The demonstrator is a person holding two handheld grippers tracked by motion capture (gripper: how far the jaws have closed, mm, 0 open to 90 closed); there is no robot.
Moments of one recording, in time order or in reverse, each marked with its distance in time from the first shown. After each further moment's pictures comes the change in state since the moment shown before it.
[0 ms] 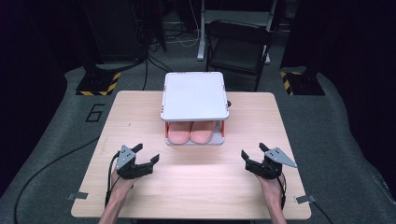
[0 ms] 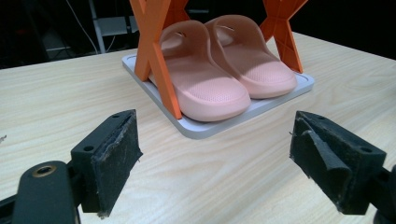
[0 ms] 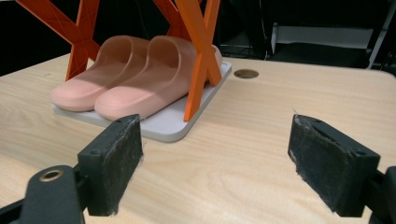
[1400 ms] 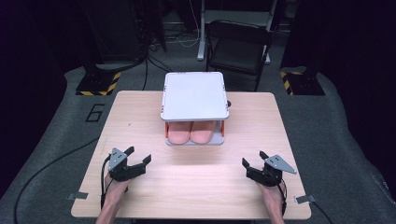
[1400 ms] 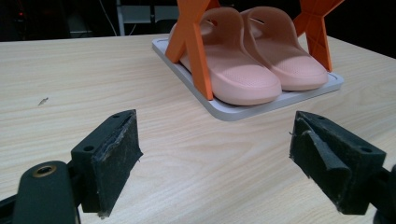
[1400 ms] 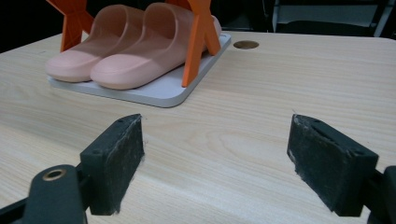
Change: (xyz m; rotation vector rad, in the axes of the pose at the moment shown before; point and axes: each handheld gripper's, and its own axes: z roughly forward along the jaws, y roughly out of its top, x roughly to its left) left arm 0.017 -0.013 -0.012 0.007 0.081 -0.102; right arm -0.002 -0.025 -0.006 0.062 -0.001 0.018
